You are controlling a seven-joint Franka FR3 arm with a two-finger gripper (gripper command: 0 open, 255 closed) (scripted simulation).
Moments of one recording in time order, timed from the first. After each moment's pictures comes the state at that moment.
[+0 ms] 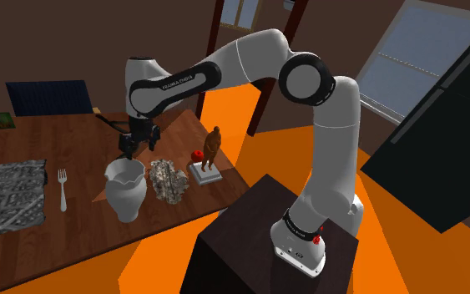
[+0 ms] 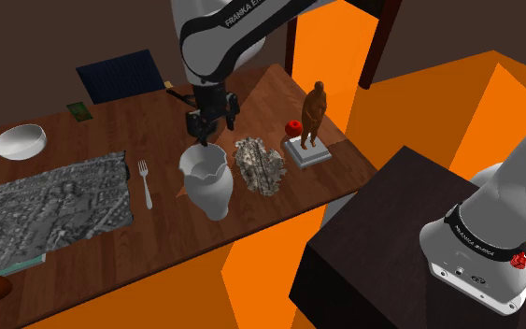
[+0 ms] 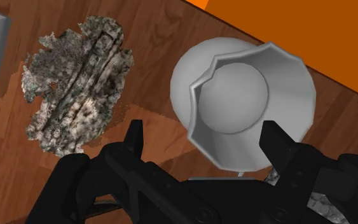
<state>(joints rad) 0.17 0.49 0.23 -1.76 -0.01 2.16 0.31</state>
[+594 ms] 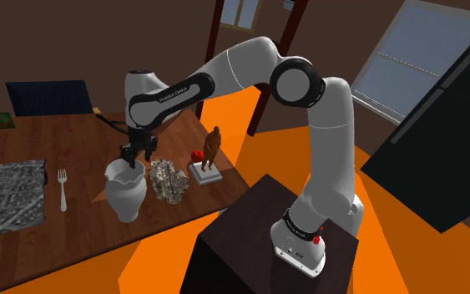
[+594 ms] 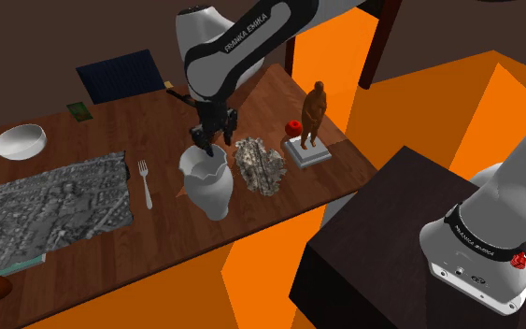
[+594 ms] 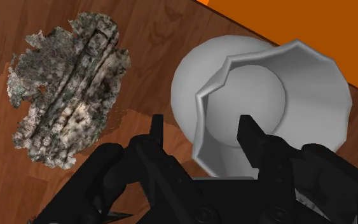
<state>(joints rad) 0.18 0.56 0.22 -1.77 -0.02 2.24 0.31</state>
